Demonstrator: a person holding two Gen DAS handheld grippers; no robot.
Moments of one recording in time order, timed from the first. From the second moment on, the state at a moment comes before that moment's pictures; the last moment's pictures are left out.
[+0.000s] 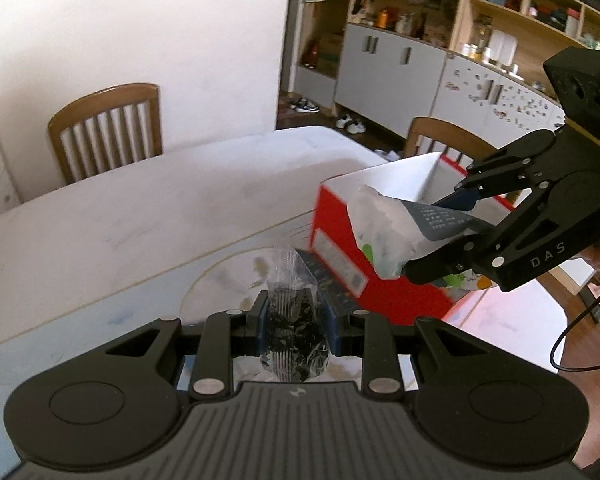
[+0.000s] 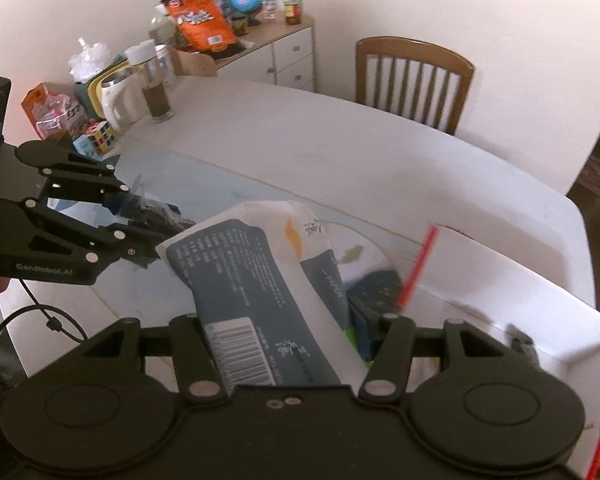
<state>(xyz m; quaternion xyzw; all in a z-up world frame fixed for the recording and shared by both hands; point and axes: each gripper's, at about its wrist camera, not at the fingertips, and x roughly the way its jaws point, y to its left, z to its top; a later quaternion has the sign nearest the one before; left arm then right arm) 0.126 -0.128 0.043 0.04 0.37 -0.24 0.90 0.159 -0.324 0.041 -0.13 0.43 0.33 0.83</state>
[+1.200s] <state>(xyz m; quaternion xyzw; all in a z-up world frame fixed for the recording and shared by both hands) 0.199 -0.334 -0.011 0.14 0.45 -0.30 0.83 0.210 -0.507 0.005 -0.10 0.46 0.21 0.86</state>
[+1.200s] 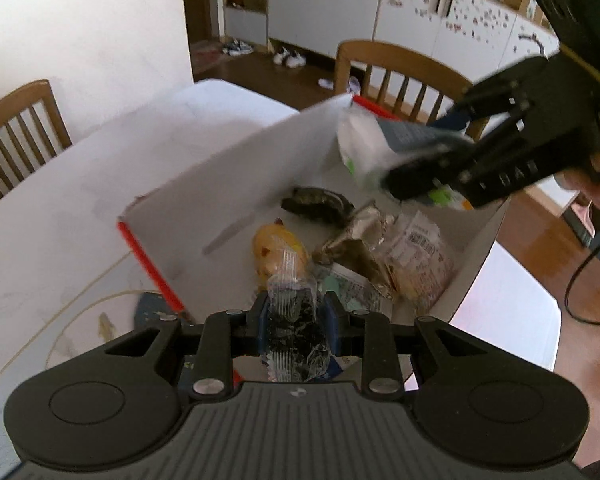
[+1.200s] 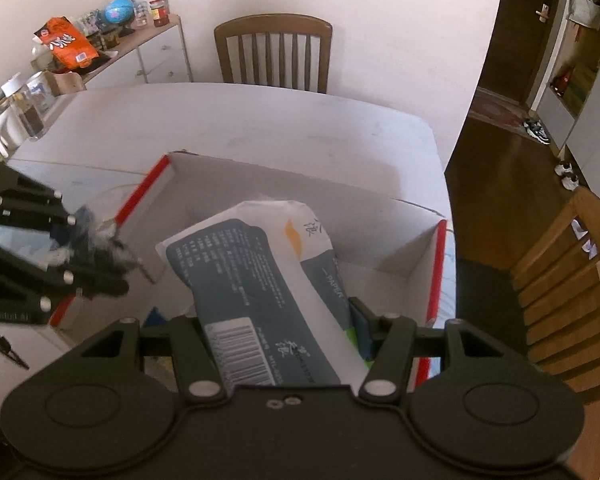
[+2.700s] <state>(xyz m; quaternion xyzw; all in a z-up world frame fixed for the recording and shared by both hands) 0.225 -0.369 -0.054 0.12 0.51 -0.29 0.80 0.244 -0.503 -0.033 -0.11 0.47 0.21 0.85</state>
